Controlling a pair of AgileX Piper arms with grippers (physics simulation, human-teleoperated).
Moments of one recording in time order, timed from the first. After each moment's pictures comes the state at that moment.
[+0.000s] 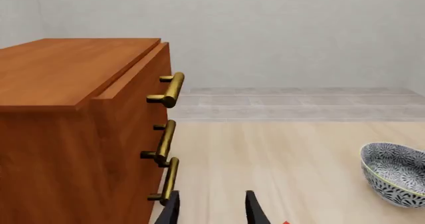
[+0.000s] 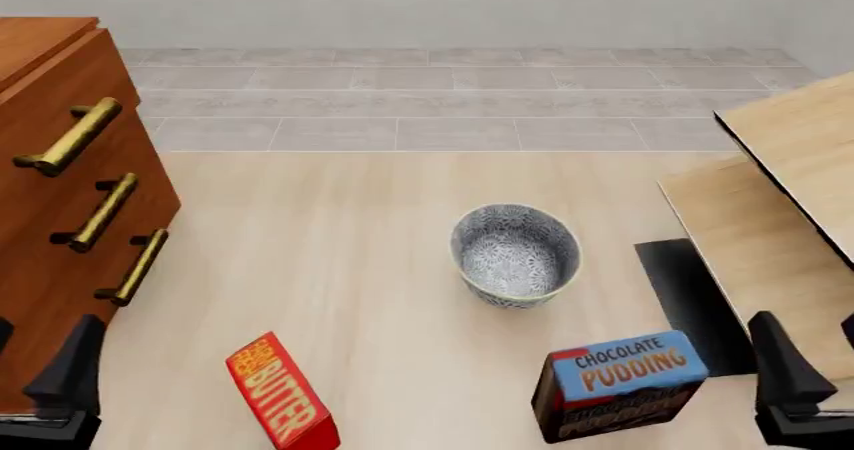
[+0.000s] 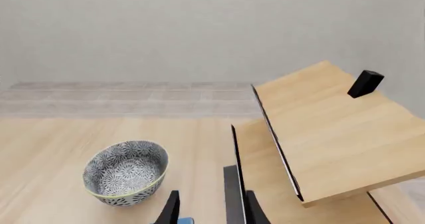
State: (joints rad) left arm 0.00 0.00 0.00 0.00 0.00; right arm 0.00 0.03 -0.03 0.03 0.00
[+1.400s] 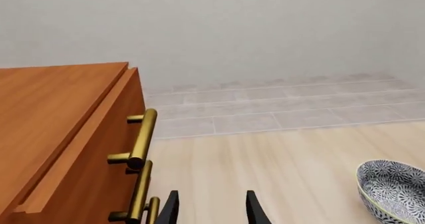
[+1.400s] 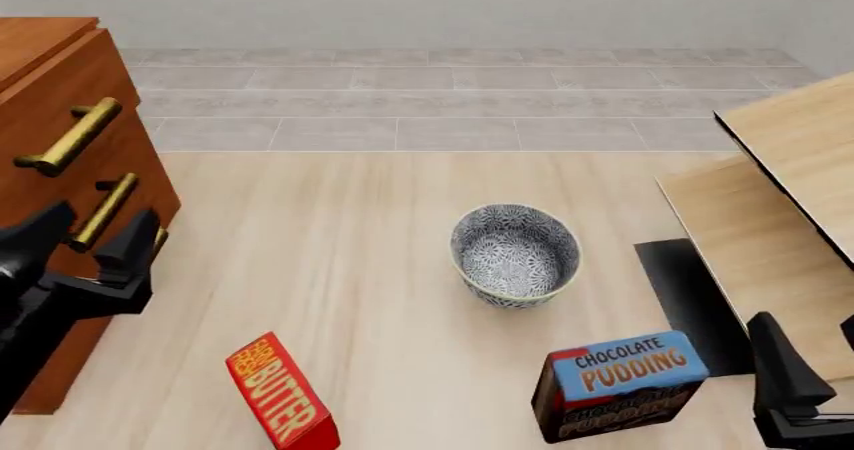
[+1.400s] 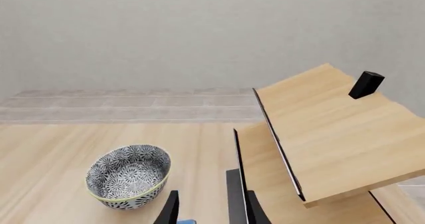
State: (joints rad) left arm -0.08 0.73 -0.21 -0.47 0.03; right arm 0.01 0.01 -0.01 0.00 0.01
